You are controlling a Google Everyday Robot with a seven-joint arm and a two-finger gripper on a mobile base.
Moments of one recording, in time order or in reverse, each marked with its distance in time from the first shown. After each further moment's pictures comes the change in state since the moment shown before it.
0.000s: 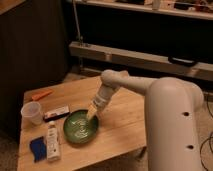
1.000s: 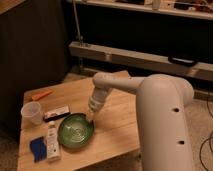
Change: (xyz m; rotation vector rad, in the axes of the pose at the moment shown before) arm -0.005 0.003 0.027 0.053 0.085 -0.020
